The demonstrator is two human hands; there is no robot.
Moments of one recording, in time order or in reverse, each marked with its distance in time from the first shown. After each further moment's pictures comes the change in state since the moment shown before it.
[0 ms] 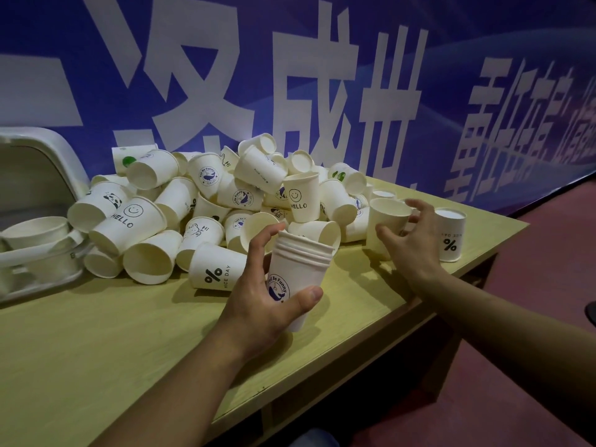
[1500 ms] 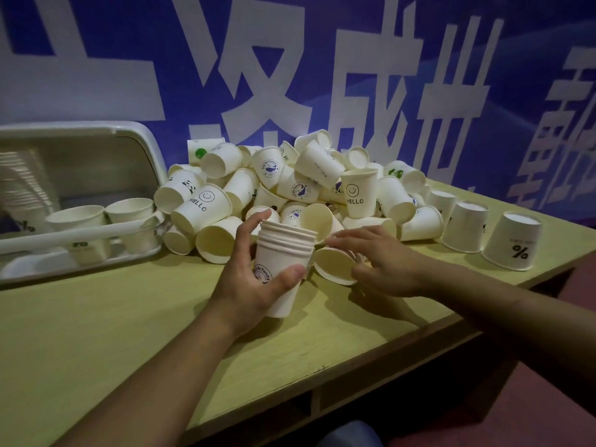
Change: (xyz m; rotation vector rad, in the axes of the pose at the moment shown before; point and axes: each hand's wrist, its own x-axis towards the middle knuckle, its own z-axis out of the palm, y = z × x) left_hand -0.023 -0.007 -0.076 0.088 0.178 -0.022; right_hand -0.051 -0.076 0.057 -0.608 -0.919 -0.609
